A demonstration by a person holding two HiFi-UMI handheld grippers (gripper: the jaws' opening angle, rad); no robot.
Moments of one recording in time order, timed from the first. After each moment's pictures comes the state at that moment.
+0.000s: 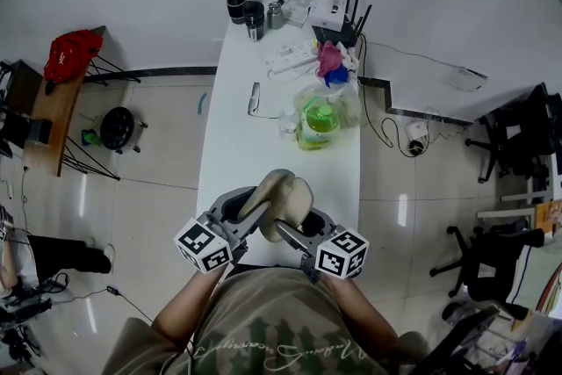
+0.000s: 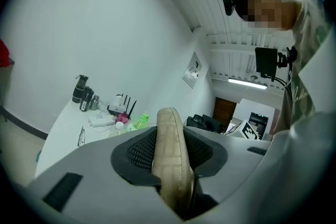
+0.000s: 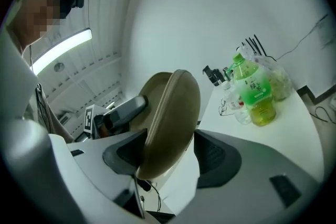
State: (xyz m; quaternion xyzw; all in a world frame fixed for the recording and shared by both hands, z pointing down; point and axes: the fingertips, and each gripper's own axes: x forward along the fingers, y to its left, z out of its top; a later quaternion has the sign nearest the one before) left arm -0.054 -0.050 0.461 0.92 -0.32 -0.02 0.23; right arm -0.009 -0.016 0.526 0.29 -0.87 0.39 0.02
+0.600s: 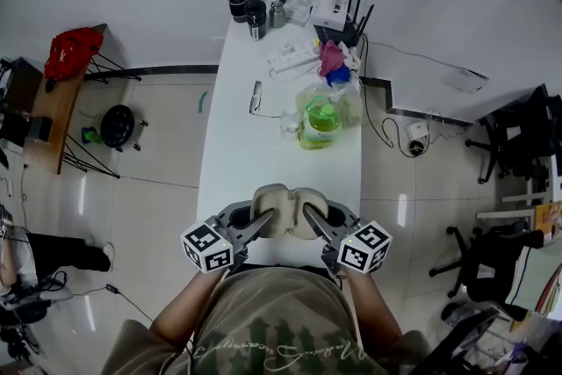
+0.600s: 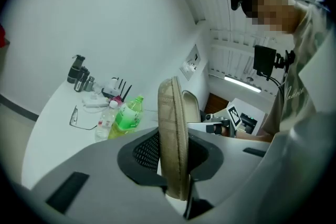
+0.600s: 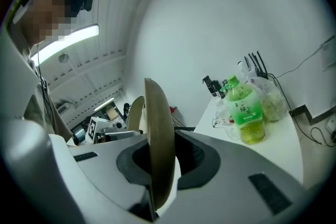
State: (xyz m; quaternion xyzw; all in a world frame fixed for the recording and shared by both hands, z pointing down) left arm -0.045 -0.023 0.498 0.92 -0.26 0.02 0.29; right arm 0.034 -0.036 0.511 0.30 -0.89 0.33 0.04
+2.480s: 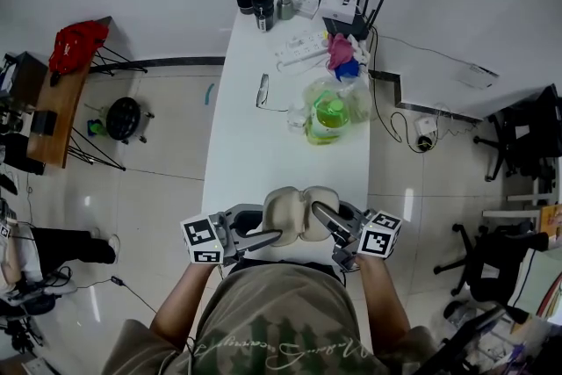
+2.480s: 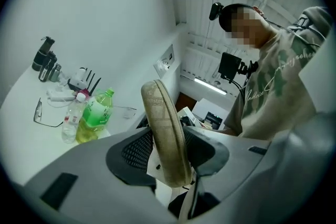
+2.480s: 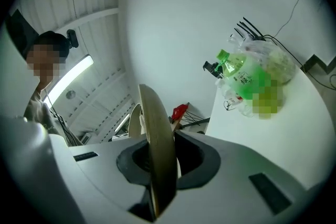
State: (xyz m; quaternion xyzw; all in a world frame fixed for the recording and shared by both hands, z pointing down) left arm -0.035 0.012 0.482 0.95 -0.09 -0.02 0.29; right arm 0.040 -0.036 0.528 0.21 -0.86 0.47 -0.05
